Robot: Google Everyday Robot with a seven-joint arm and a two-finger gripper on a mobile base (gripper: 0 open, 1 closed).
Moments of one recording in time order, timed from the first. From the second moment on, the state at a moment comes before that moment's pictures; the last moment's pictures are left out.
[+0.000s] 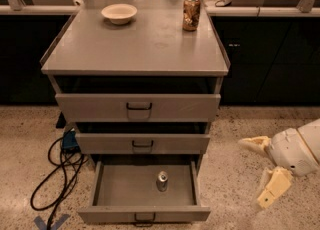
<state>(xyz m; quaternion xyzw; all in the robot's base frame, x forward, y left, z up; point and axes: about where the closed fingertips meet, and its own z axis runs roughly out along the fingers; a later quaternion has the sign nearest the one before) 0.381 -0.209 0.736 -0.55 0.74 0.31 0.22</state>
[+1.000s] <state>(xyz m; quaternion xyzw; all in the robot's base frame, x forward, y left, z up) 0.359 -0.153 0.690 -0.38 0.80 0.32 0.34</state>
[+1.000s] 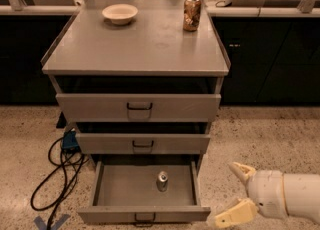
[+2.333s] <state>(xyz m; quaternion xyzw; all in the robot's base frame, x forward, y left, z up) 0.355 -0.107 0.599 -0.40 0.79 0.28 0.36</state>
